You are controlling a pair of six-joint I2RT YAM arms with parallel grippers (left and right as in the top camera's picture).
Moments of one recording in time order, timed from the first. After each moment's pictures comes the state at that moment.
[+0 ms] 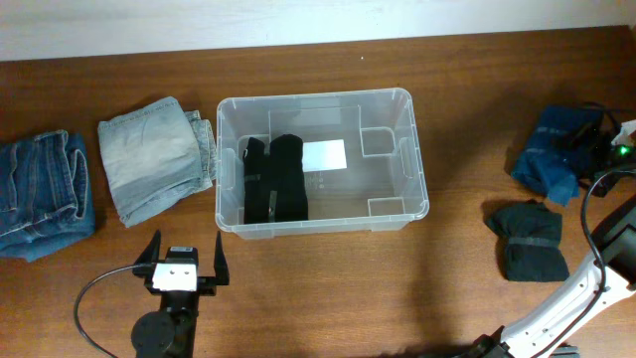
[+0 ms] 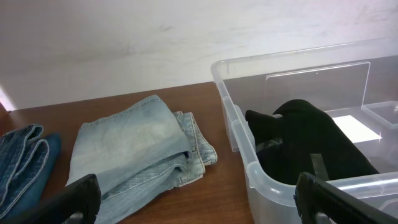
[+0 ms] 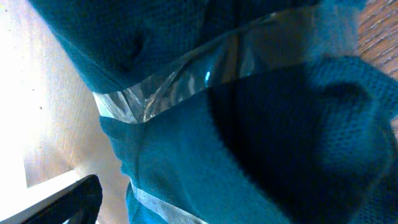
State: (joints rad) left arm -0.07 0.01 0.02 -0.10 -0.03 0.11; right arm -0.81 2.34 1.90 -1.06 -0.64 0.04
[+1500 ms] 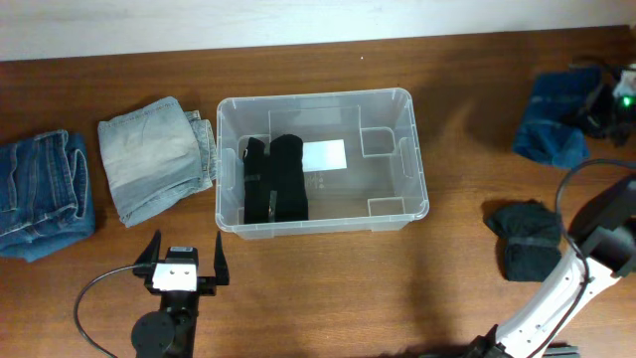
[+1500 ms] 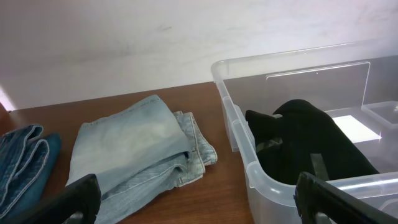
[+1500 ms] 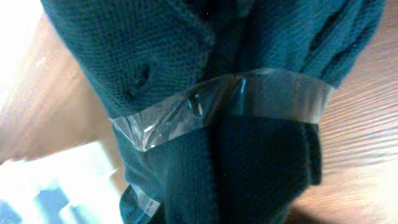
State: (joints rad) left arm -0.07 0.01 0.02 -0.10 -0.03 0.11; right arm -0.63 2.31 2.34 -1.45 -0.53 -0.01
